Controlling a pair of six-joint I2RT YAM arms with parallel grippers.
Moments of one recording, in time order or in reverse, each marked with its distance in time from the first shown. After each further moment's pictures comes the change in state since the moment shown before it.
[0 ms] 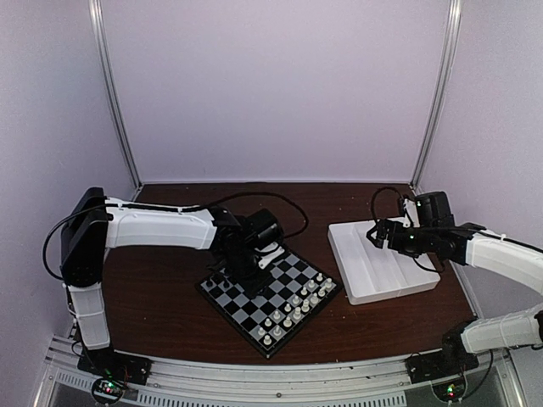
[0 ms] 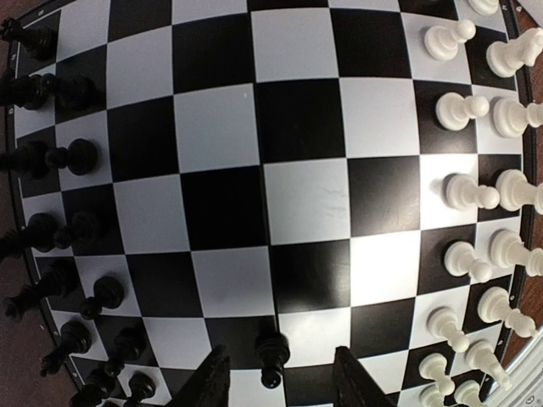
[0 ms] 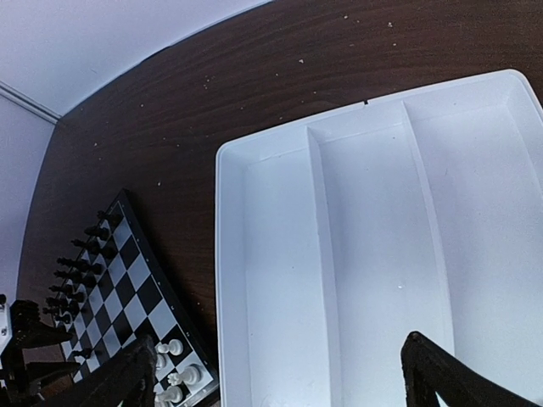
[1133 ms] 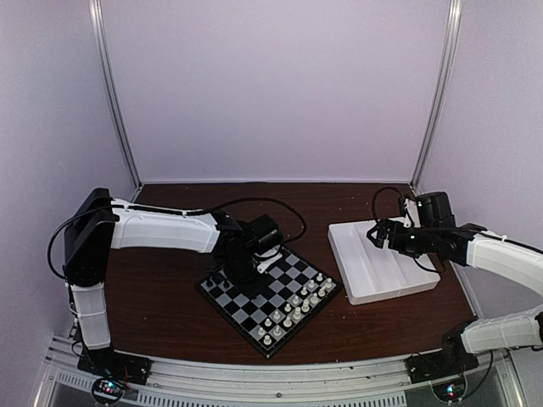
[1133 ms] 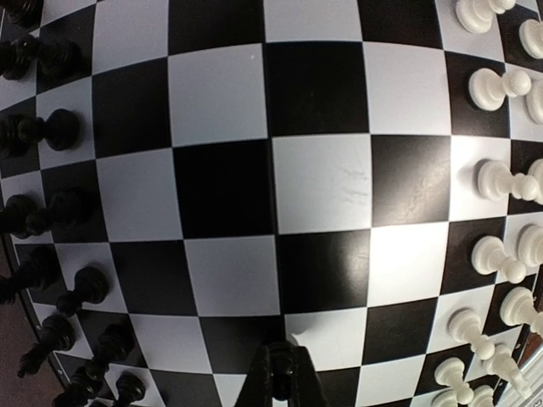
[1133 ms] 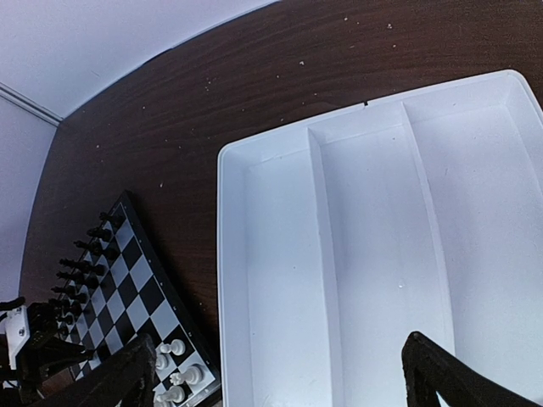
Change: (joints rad) left arm 0.000 0.026 -0.024 -0.002 -0.004 -0.024; right arm -0.001 -0.011 -0.006 0.000 0.001 0.004
